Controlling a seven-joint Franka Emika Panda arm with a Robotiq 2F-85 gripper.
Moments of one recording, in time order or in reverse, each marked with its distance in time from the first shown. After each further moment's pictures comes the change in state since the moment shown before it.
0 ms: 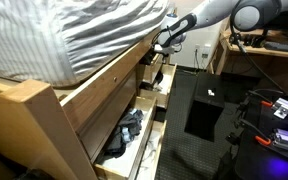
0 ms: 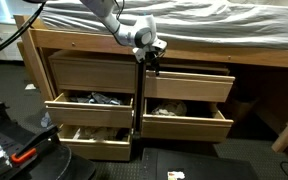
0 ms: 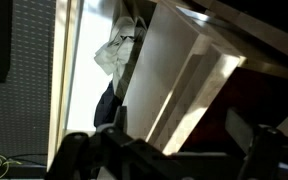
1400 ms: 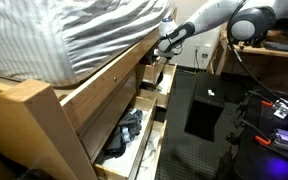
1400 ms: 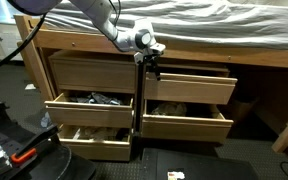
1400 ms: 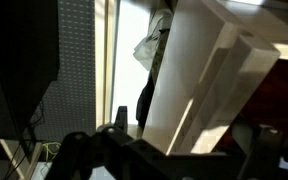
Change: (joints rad) arm 0.082 0.072 -0.175 0.057 -0.058 -0.111 0.261
